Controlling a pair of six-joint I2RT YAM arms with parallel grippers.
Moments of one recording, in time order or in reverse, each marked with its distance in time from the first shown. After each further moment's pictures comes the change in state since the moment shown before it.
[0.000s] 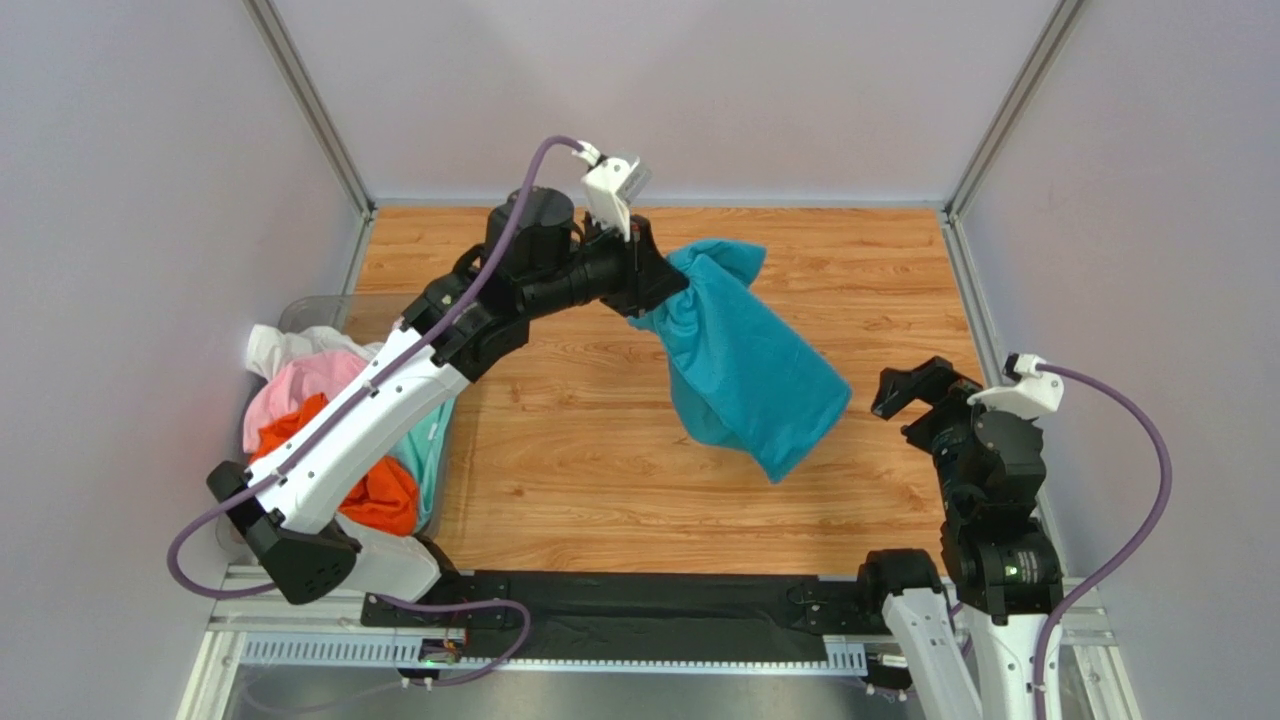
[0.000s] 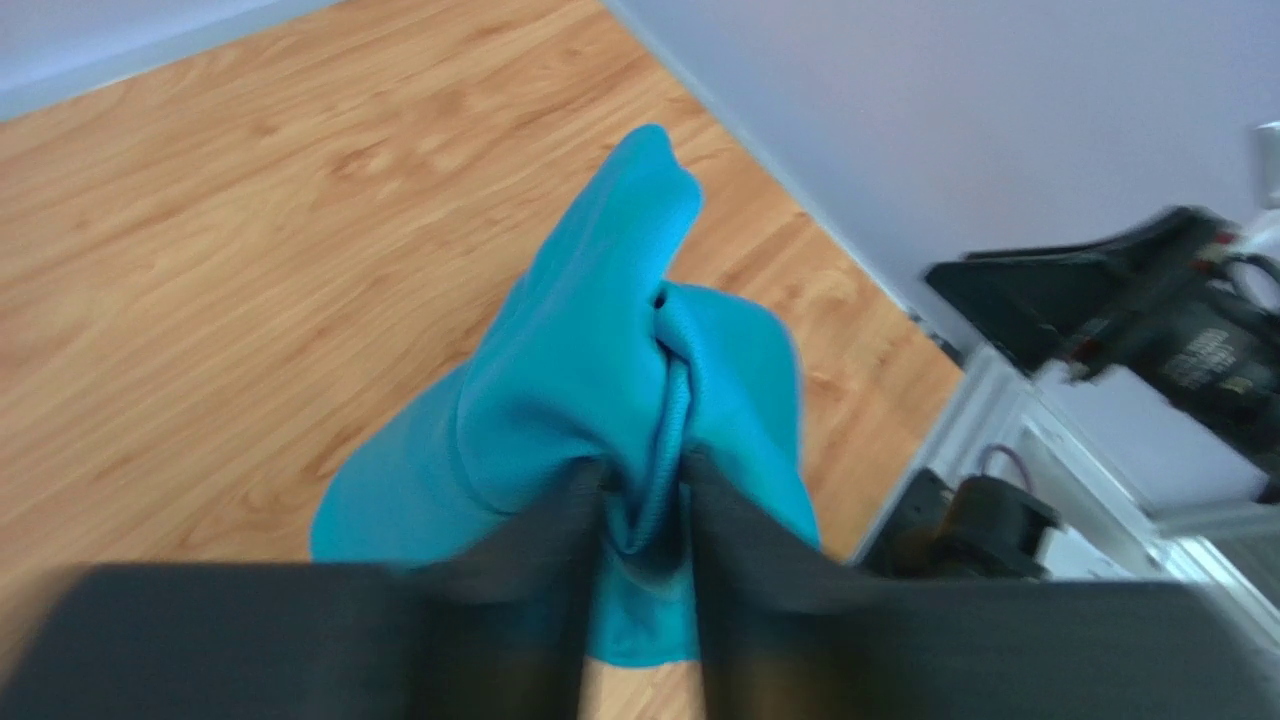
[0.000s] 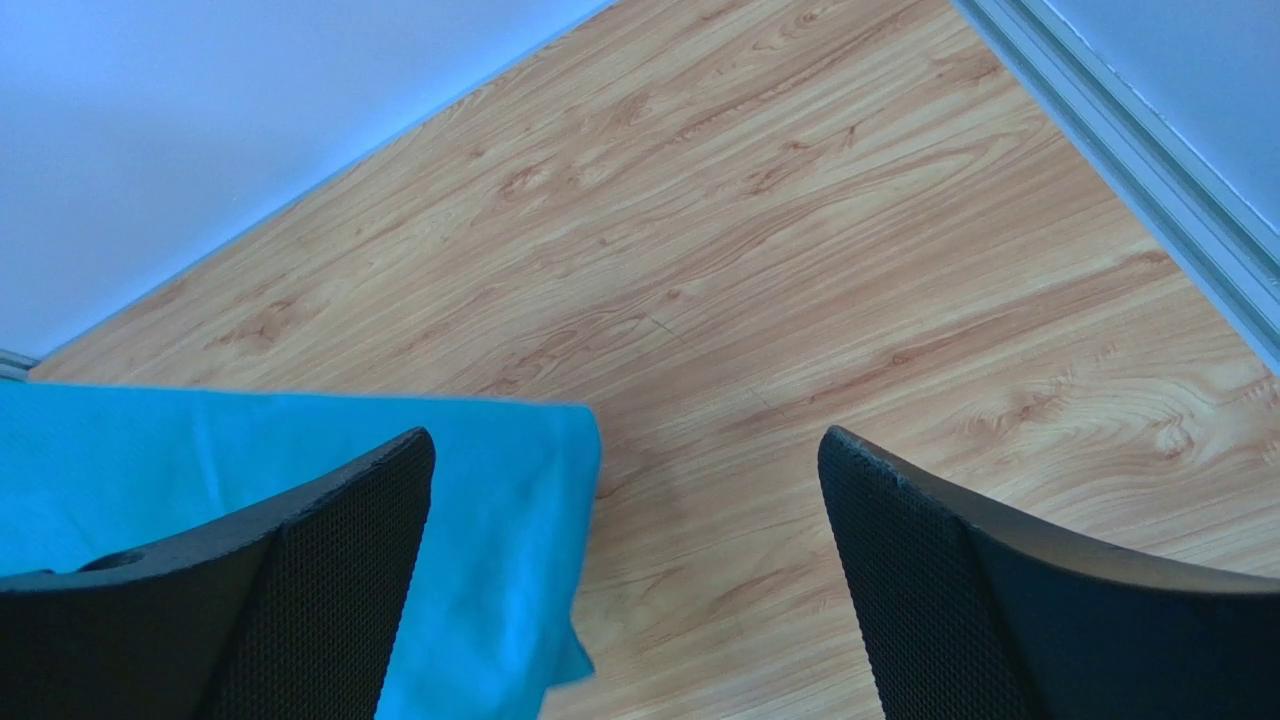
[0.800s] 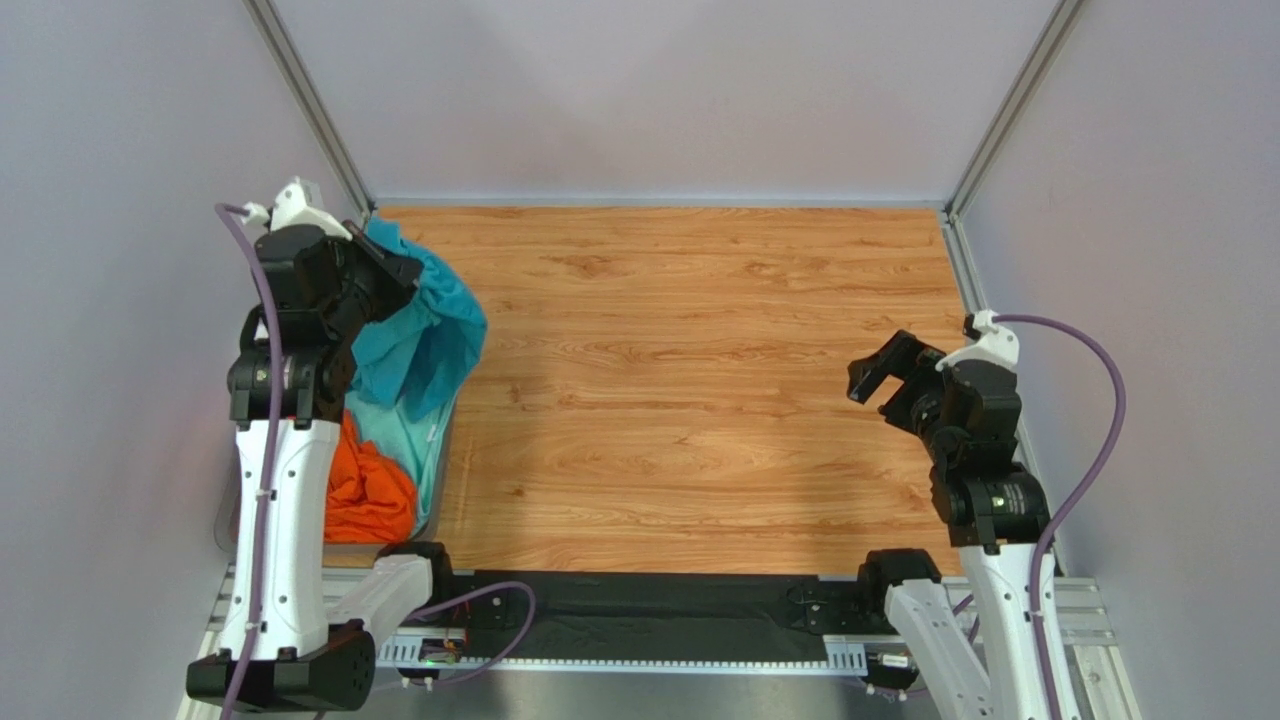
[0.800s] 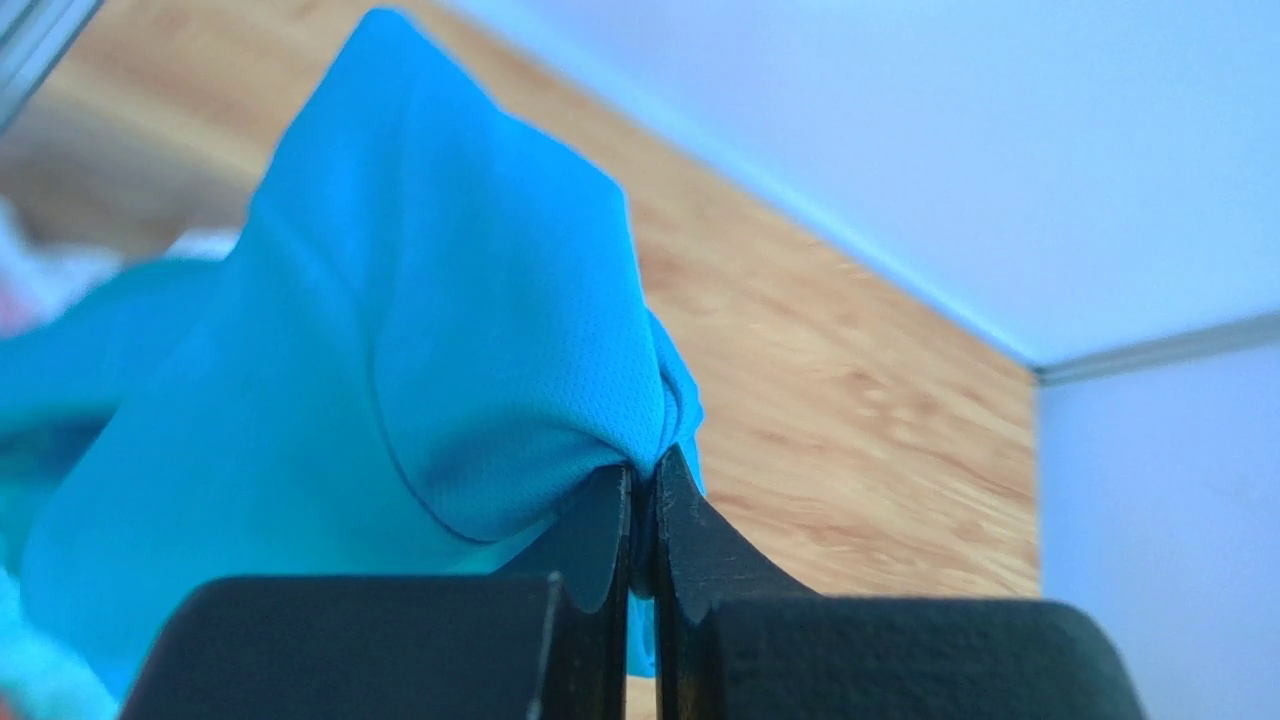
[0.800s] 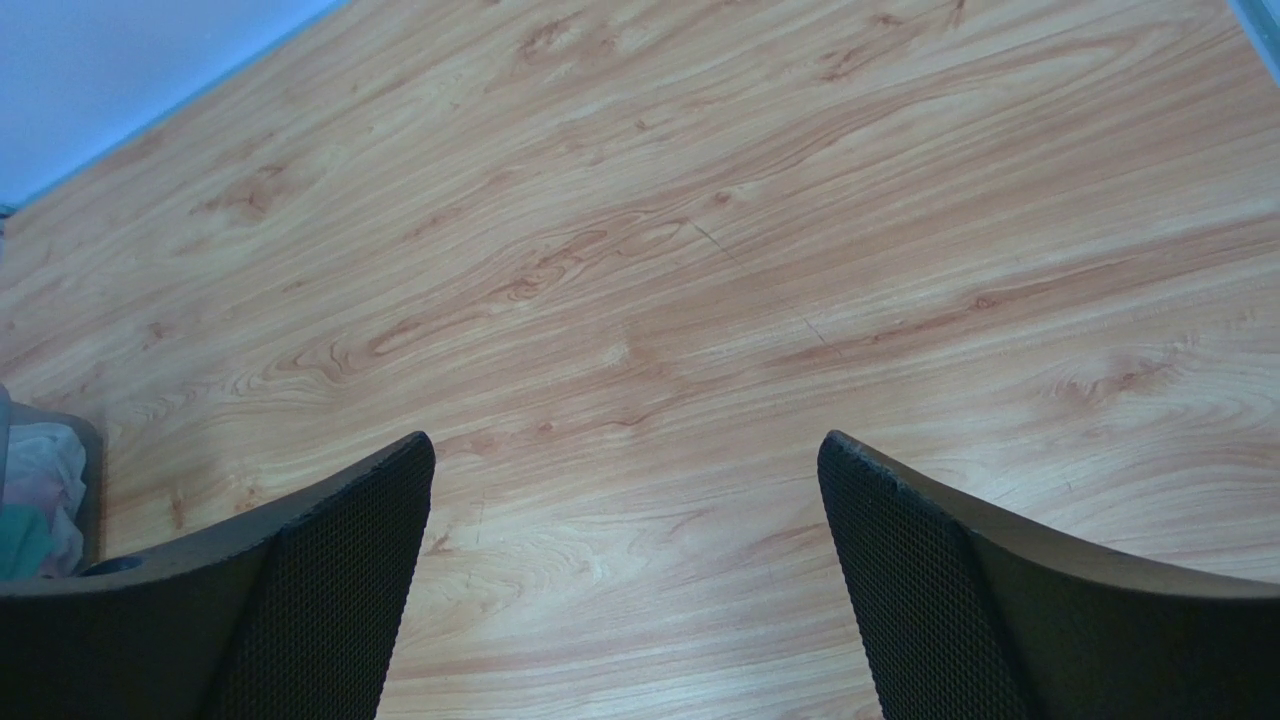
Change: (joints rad) left arm 0.810 -0.395 -0.320 -0.237 -0.206 -0.276; right arm 0.000 0.235 0.040 0.002 -0.151 -0.010
